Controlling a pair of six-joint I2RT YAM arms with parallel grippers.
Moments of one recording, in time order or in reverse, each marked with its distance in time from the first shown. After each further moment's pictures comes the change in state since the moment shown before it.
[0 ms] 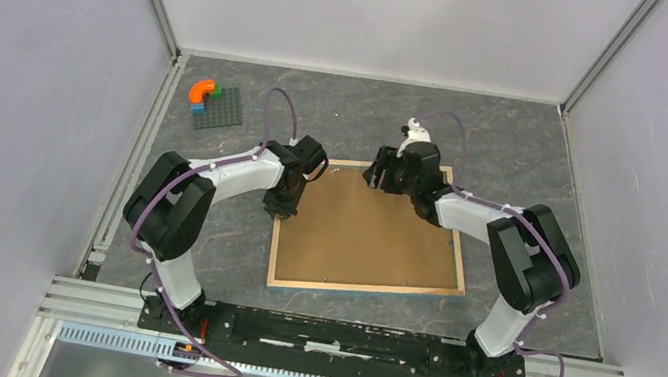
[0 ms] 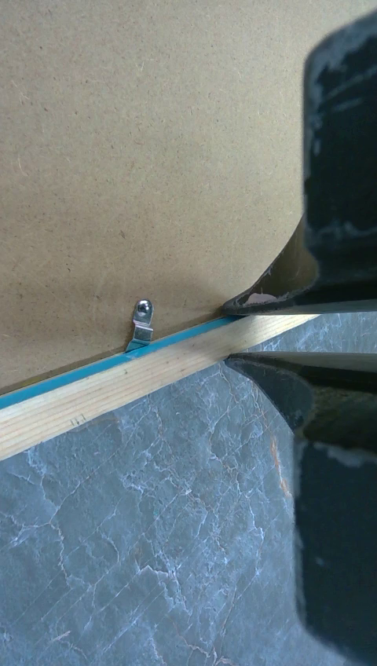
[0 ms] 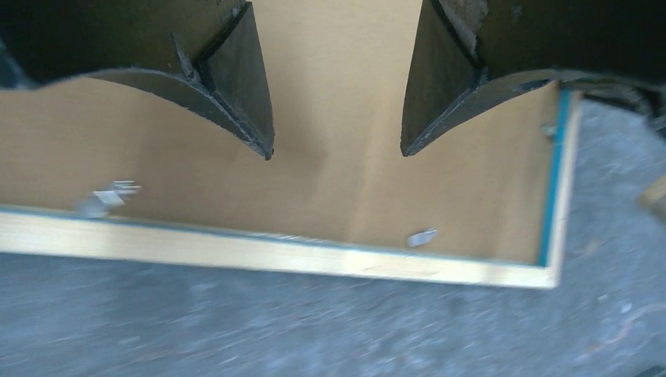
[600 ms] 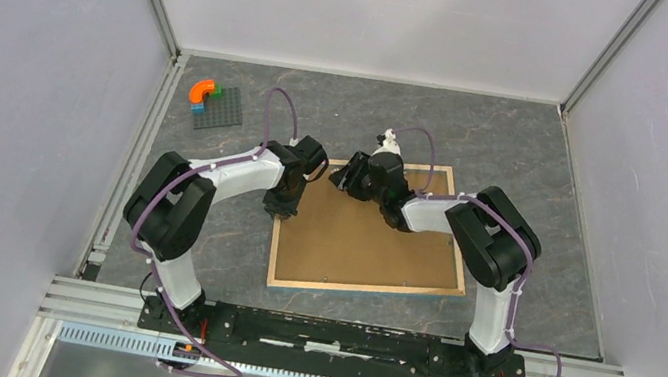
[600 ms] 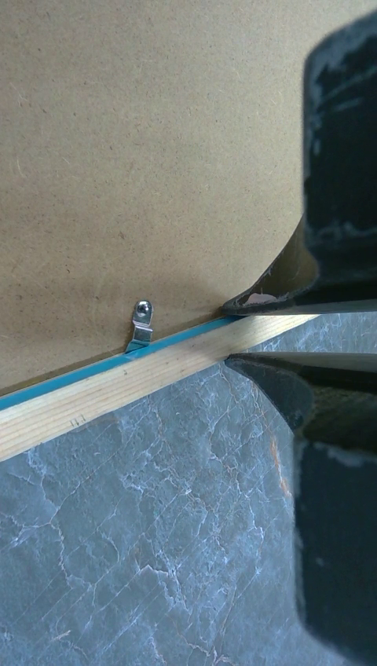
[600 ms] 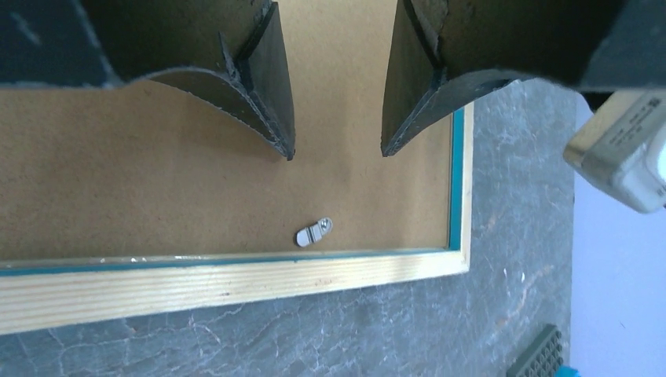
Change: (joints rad) left arm -0.004 0.000 0.000 0.000 -0.001 0.000; right arm 0.175 0.211 0.047 0.237 0.011 0.377
